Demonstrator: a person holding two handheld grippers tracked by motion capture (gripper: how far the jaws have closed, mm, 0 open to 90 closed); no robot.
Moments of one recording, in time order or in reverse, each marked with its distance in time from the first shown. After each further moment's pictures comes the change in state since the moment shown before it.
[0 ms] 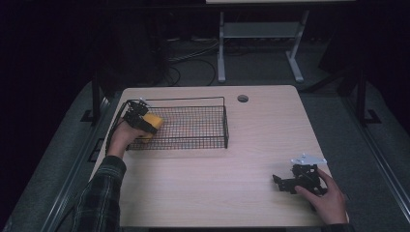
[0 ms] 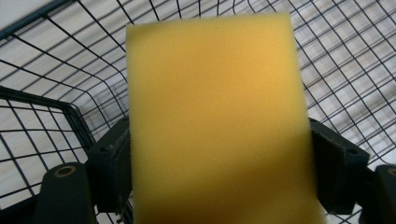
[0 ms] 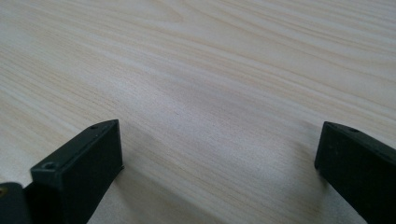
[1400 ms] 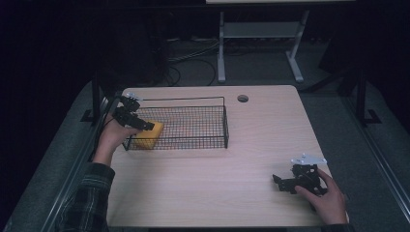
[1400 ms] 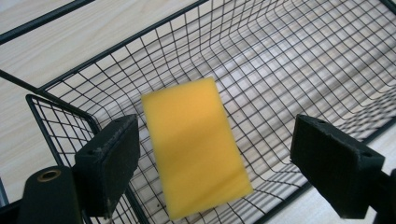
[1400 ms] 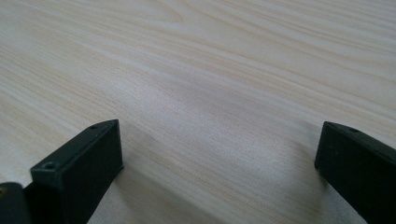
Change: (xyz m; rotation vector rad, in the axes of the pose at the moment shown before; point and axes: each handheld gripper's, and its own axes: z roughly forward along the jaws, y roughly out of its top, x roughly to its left) left arm -0.016 -0.012 -0.065 -0.174 -0.022 0.016; right arm 0.000 0.000 0.000 0.000 0.000 0.000
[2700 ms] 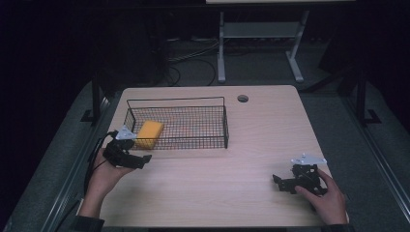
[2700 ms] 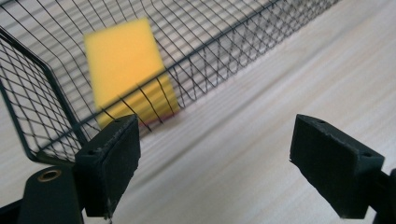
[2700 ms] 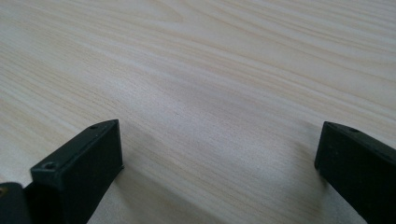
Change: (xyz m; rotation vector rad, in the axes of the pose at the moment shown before) left arm -0.067 -0.099 -0.031 -0.117 0.016 0.098; right arm 0.000 0.000 0.000 0.000 0.000 0.000
